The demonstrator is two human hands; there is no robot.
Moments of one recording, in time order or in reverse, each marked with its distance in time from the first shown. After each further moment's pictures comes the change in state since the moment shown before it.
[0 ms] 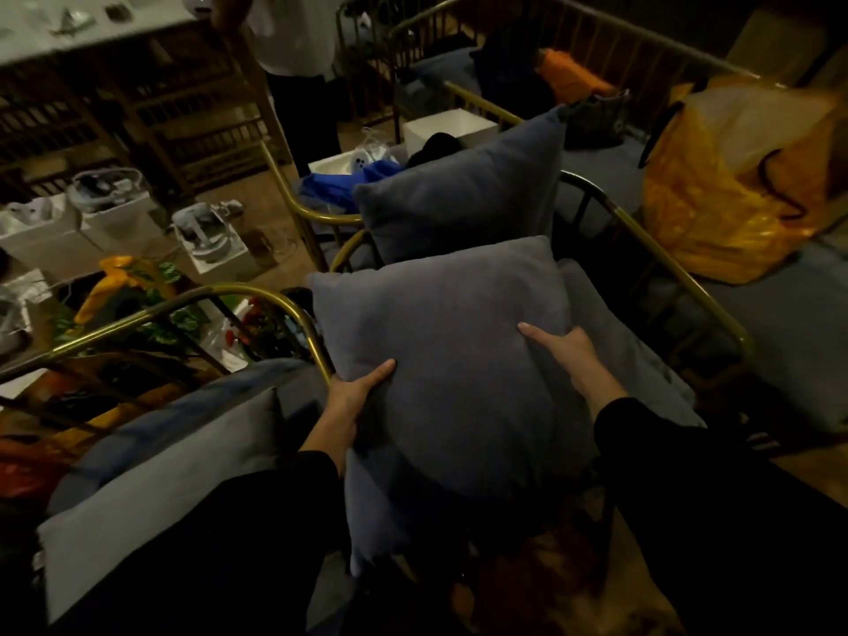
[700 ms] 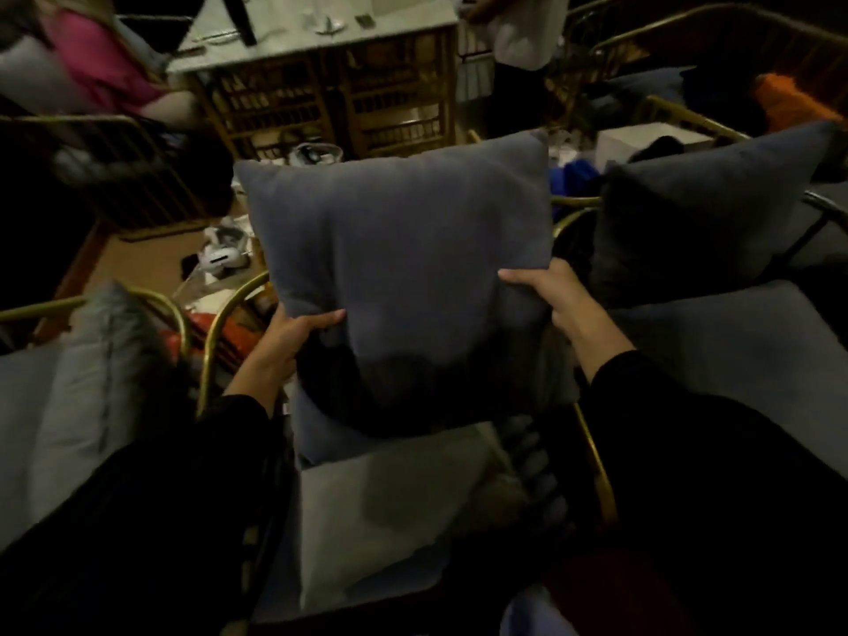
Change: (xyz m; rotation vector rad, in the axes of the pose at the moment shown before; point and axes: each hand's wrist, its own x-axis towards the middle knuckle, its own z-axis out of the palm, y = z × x) left_hand -0.107 0.095 -0.410 -0.012 0.112 0.329; right_hand -0.322 -0.132 0.285 0.225 -0.511 -0.354
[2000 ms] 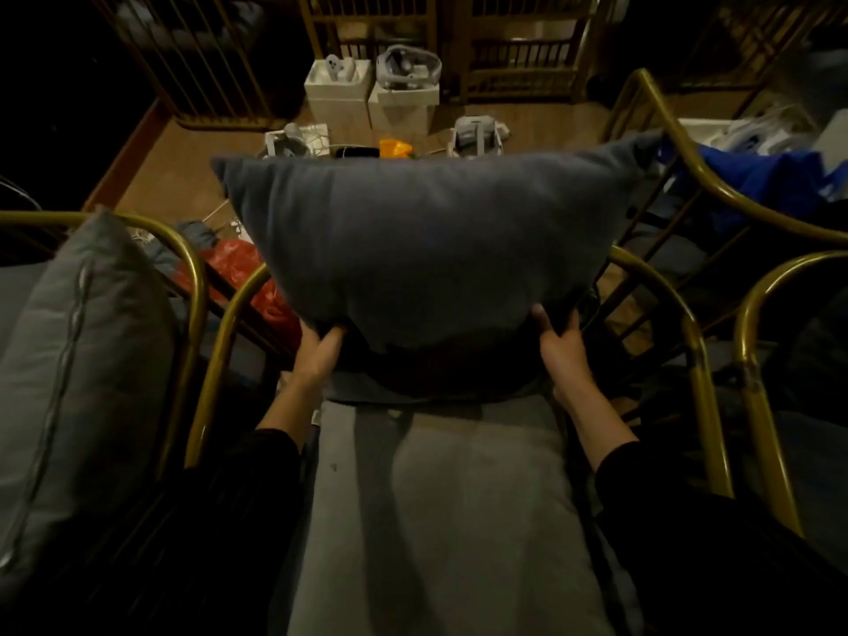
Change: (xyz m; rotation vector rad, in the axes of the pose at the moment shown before) left_hand 0.188 -0.123 -0.088 0.139 0.360 -0.115; right_hand 0.196 0.152 0.166 -0.179 0.010 0.059
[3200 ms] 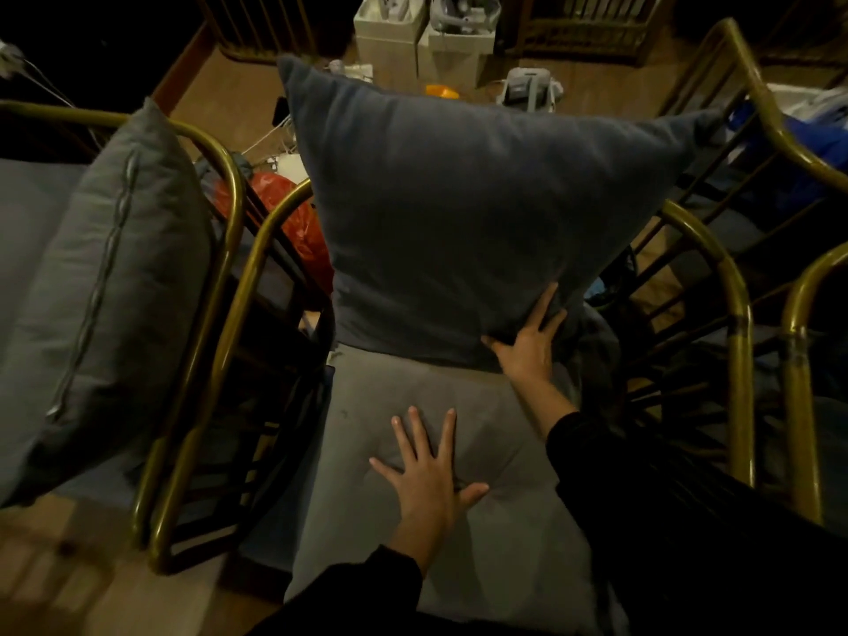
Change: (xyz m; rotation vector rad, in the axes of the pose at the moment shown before) left_hand -0.197 -0.160 0.099 1.211 -0.324 -0.103; right_hand -0.044 0.079 0.043 -0.663 -0.106 -0.128
